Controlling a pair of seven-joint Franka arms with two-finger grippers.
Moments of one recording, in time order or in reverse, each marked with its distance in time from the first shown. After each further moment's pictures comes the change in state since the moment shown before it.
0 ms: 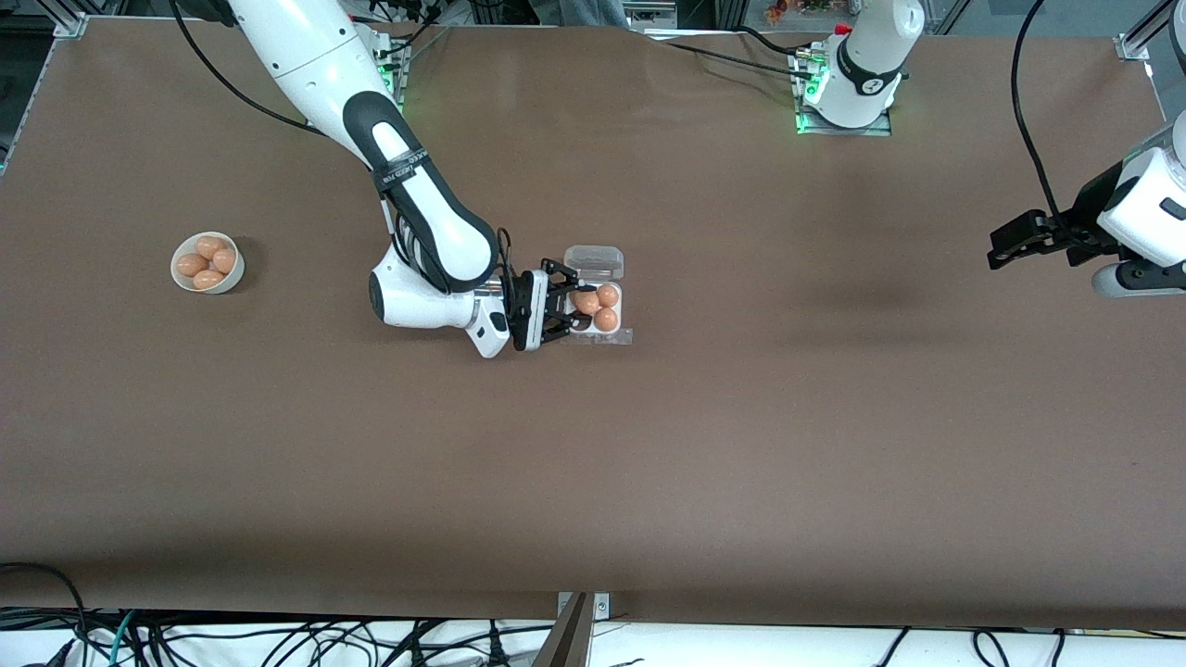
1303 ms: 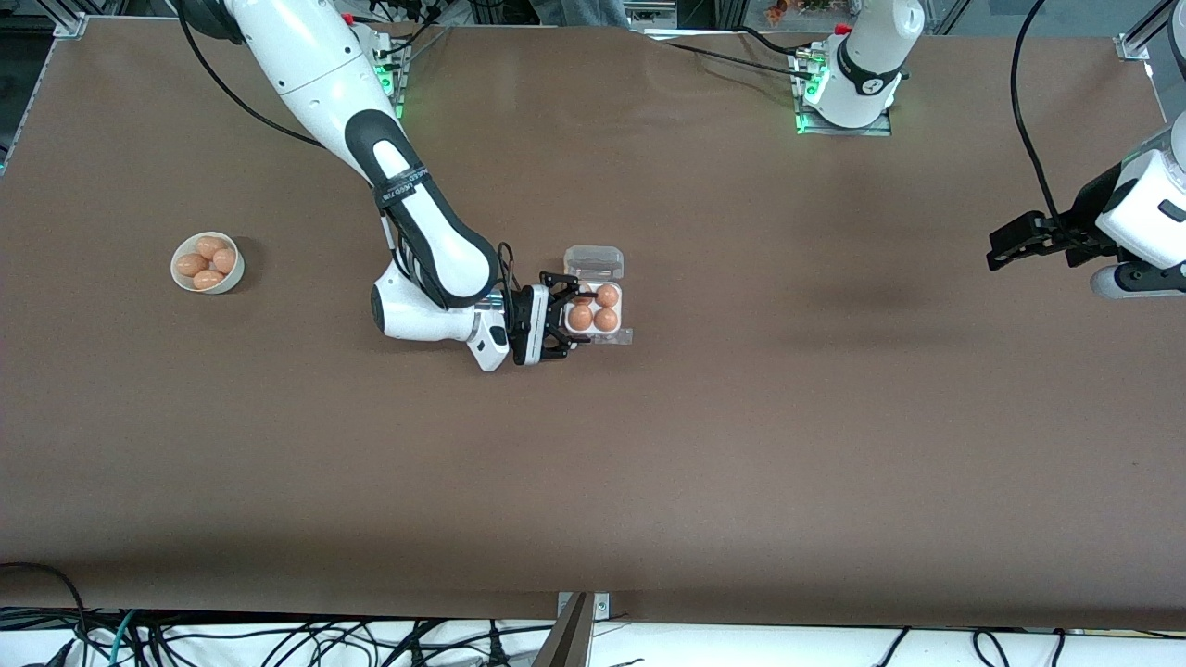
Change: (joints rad) left arm 0.000 0.003 0.000 0.000 0.000 0.000 0.000; right arm -0.004 0.054 -0.007 0.073 0.033 -0.007 -0.020
